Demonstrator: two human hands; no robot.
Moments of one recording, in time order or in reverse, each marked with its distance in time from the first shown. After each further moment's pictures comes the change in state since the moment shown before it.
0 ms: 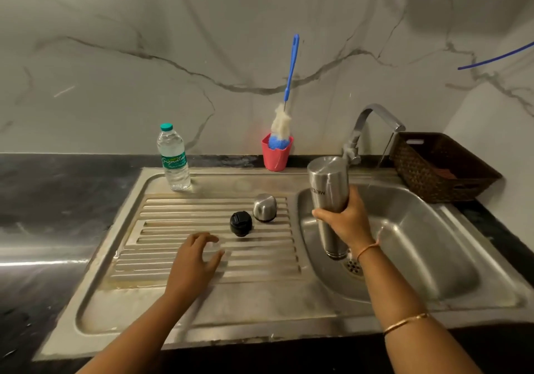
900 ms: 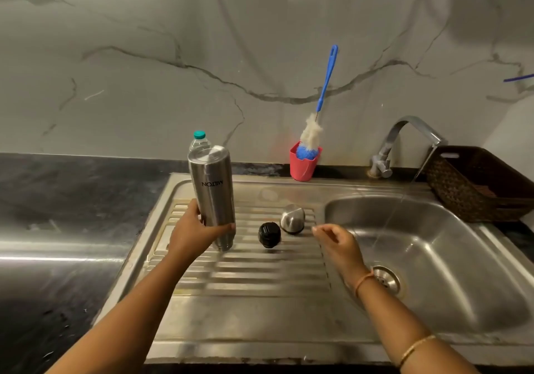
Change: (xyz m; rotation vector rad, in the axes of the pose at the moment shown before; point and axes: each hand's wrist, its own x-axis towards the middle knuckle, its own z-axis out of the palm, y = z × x) left_hand 0.063 -0.003 -0.073 -0.285 0.010 -0.272; right_hand -0.025 0.008 0.073 0.153 -0.225 0.121
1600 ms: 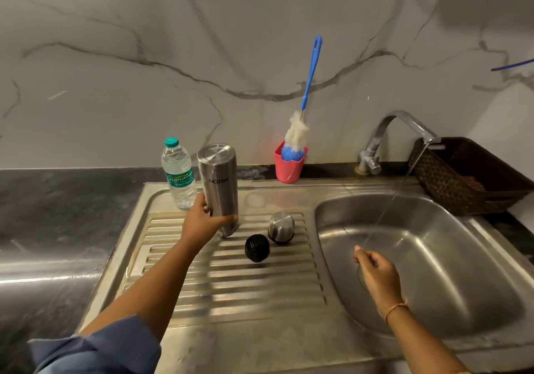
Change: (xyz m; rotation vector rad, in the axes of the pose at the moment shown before) left_hand 0.078 0.003 0.053 -0.151 -0.089 -0.059; right_hand 0.009 0.063 -0.055 -0.076 0.395 0.215
